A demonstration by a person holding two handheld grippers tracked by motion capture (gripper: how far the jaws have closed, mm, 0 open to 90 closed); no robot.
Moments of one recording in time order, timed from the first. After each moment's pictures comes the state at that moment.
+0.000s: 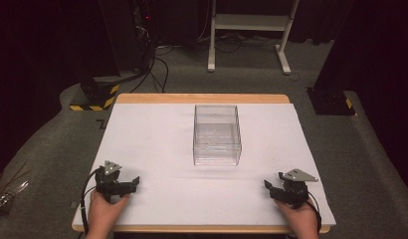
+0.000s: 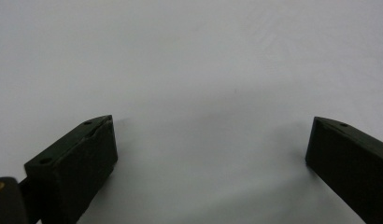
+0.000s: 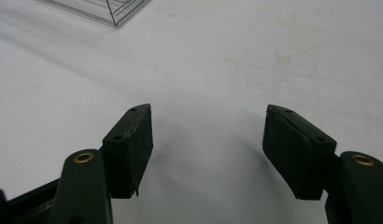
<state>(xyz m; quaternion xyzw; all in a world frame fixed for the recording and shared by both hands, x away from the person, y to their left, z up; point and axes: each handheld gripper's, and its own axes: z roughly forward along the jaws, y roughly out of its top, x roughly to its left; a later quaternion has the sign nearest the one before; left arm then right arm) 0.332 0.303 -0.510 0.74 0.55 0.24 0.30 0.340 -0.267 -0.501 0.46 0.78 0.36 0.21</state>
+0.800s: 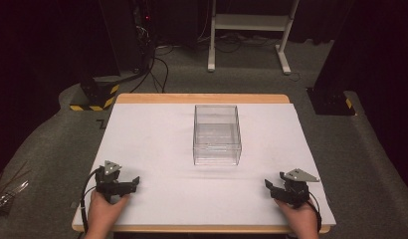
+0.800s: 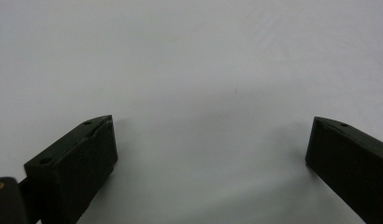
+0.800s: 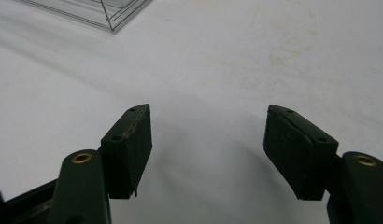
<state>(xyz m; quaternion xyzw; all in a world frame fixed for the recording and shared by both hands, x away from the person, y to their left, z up) 0.332 0.303 -0.510 0.74 0.55 0.24 0.30 0.340 -0.268 -0.500 0.47 0.77 0.37 0.22</state>
